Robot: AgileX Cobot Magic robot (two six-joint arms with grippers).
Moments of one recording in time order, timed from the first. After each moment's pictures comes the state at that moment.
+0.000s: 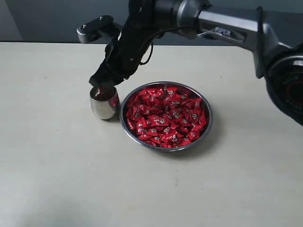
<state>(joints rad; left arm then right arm) 0.11 0.00 0.01 0.03 0.34 0.03 0.80 2.25 -1.95 0.30 0.92 -0.44</state>
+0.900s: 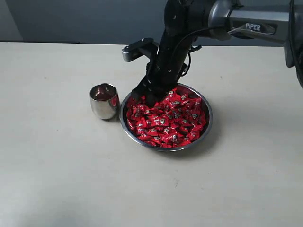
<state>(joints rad) 0.11 0.00 0.01 0.03 0.34 0.03 0.69 2.19 -1.75 0.24 1.04 -0.39</state>
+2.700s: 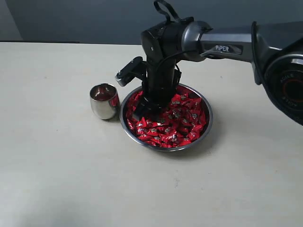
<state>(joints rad) 0.11 0.00 0.01 0.03 0.34 0.03 0.78 2.27 -1.75 -0.06 1.00 -0.28</state>
